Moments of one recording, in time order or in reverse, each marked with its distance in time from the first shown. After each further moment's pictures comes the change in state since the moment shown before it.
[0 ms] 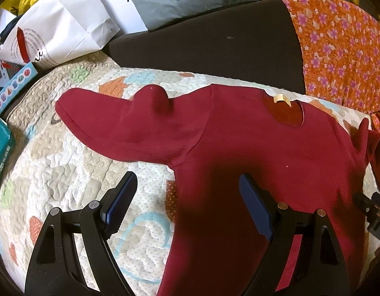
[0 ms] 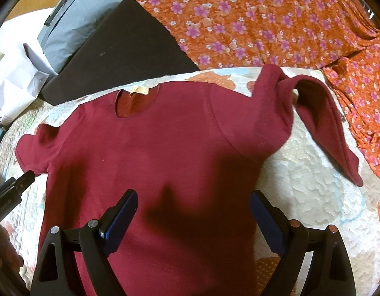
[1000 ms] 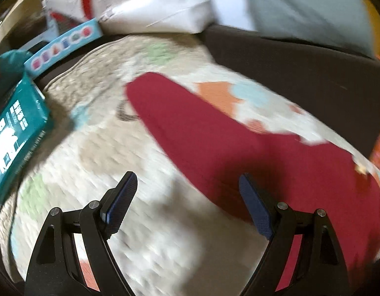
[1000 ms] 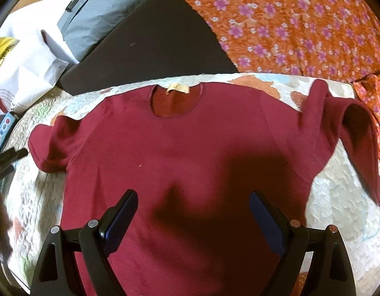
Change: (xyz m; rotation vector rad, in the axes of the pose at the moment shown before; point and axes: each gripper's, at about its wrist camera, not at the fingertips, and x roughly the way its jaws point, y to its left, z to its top) left arm 0.057 0.178 0.061 -0.315 0.080 0.239; right arm 0.018 0.053 0.016 -0.084 0.018 0.080
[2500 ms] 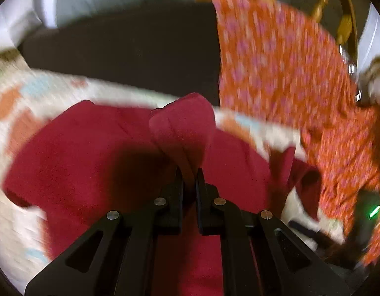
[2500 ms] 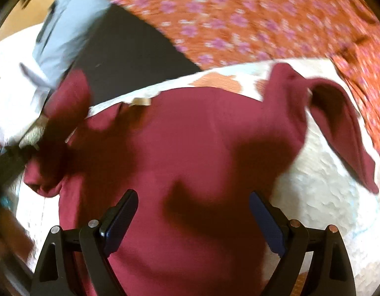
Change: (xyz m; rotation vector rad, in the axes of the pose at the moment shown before) left arm -0.087 -0.247 -0.102 0.328 0.065 -0.717; right arm -0.013 -0.074 0.009 0.189 0.011 -0.006
